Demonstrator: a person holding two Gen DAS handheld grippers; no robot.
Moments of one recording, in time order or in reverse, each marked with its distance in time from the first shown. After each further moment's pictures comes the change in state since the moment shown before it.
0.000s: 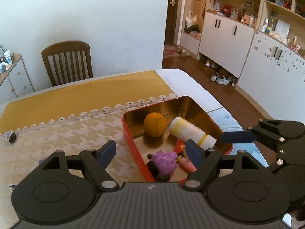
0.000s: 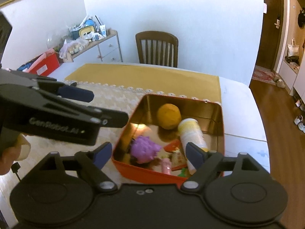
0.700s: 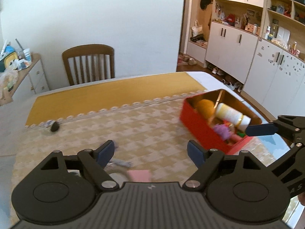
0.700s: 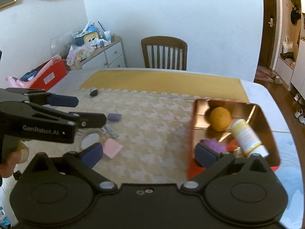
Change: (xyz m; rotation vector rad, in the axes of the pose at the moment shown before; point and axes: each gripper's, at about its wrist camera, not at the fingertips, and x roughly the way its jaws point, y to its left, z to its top) left arm -0.060 0.144 -0.062 -0.003 -0.066 0.018; right arm 0.028 0.126 0.007 0.067 -0.028 -0.030
